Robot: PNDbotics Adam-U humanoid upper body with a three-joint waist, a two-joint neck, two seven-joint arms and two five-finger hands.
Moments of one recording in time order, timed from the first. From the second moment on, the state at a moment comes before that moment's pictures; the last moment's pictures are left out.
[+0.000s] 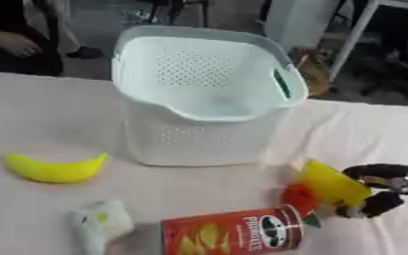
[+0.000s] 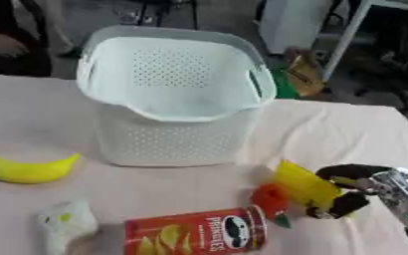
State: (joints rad) left arm -0.39 0.37 0.14 -1.99 -0.37 -0.33 0.66; right arm -0.60 -0.70 0.22 -1.11 0.85 -0.21 0.62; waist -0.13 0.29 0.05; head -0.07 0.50
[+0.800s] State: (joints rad) left arm -0.40 0.37 0.14 -1.99 -0.37 -0.33 0.65; right arm -0.54 -0.77 0.22 -1.25 0.76 -0.17 0.54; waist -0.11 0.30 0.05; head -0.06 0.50
